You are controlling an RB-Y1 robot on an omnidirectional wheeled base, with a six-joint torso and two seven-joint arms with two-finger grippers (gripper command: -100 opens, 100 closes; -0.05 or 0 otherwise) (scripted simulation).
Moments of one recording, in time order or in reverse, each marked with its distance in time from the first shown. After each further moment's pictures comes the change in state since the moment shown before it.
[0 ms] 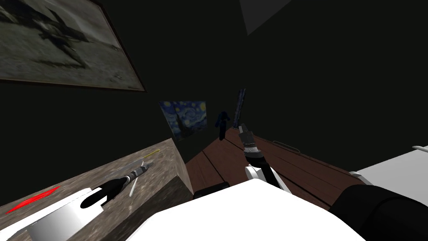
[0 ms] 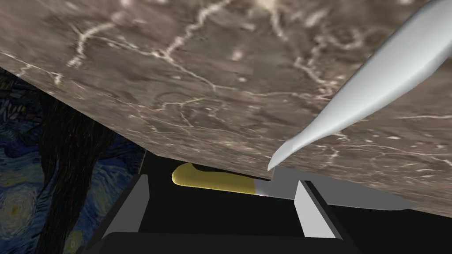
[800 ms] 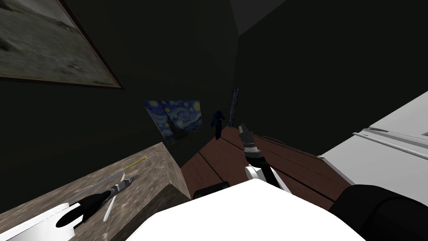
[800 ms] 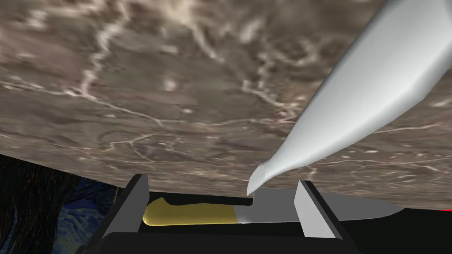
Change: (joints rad) left arm 0.042 0.064 -0.069 0.098 0.005 0.036 0.068; right arm 0.000 0.000 0.000 0.000 0.000 0.000 0.000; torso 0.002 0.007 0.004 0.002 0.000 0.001
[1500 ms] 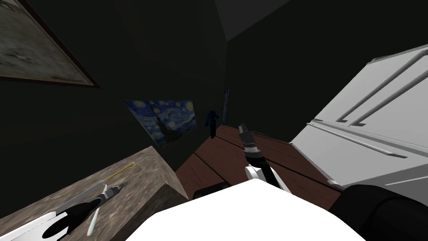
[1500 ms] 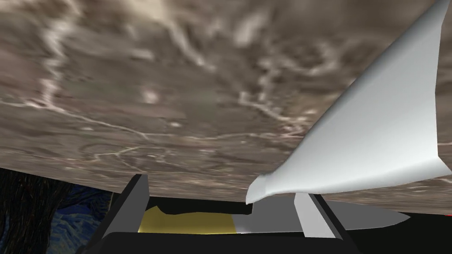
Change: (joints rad) left arm -0.032 0.003 -0.069 0.121 -0.028 -0.014 0.142; right arm 0.000 0.000 0.000 0.000 0.000 0.000 0.000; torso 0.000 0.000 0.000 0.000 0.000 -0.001
